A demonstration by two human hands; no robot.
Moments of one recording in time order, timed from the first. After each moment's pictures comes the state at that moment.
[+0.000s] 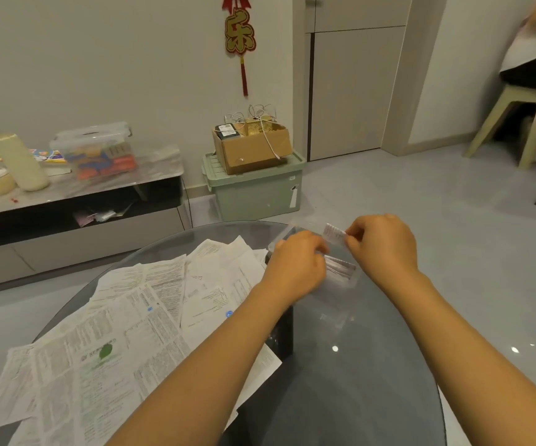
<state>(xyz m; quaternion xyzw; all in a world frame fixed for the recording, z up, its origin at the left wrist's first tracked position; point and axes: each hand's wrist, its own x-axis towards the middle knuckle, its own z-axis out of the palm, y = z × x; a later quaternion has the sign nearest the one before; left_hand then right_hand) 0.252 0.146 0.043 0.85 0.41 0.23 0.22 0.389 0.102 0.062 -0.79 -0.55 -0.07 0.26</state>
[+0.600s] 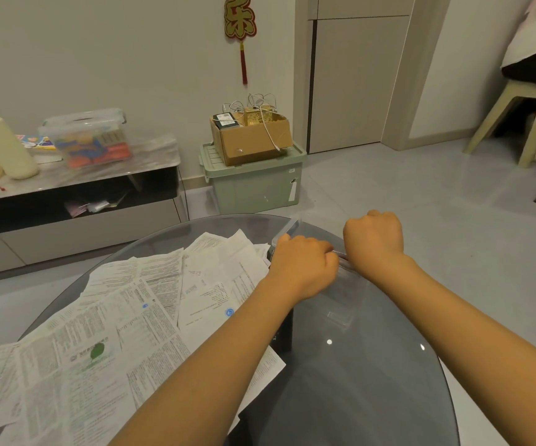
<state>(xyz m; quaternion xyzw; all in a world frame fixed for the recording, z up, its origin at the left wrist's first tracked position) 0.260 0.162 0.023 0.90 0.39 0.15 0.12 0.372 0.125 0.062 -0.79 -0.59 -0.14 -0.09</state>
